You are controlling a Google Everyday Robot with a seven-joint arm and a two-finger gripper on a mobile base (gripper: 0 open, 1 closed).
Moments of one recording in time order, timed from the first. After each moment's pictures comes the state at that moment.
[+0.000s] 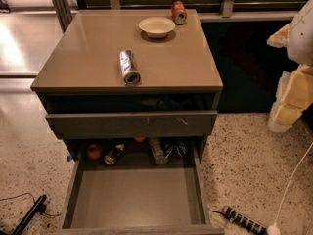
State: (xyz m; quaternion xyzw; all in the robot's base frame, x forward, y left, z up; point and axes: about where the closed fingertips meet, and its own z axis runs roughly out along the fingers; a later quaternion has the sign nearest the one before) arm 0.438 -0.217 0.976 -0.60 0.78 -0.03 0.16
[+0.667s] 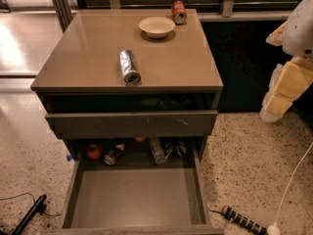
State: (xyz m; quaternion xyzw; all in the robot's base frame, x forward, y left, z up) arm 0.458 -0.219 0.972 -0.57 0.80 -0.01 0.17
